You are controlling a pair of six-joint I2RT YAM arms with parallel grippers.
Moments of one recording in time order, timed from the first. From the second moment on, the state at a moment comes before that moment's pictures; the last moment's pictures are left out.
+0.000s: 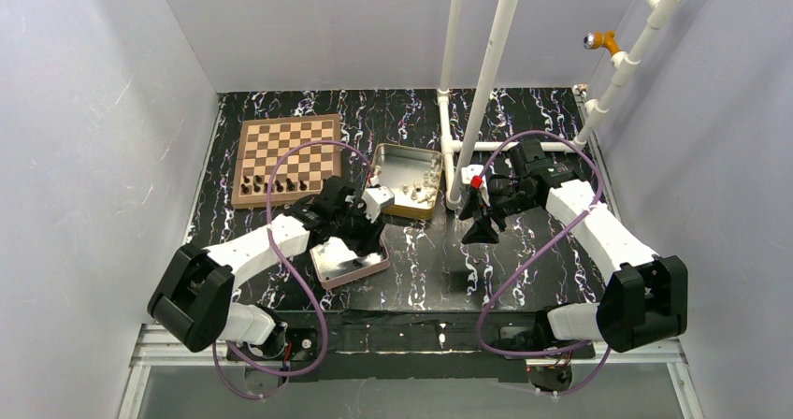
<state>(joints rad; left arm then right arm) -0.61 1.34 0.74 -0.31 0.39 0.16 0.31 1.31 1.03 -0.95 -0.98 -1.06</state>
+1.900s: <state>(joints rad) -0.72 1.31 0.72 -0.28 0.07 -0.16 0.30 1.29 1.00 -0.95 -0.96 -1.06</state>
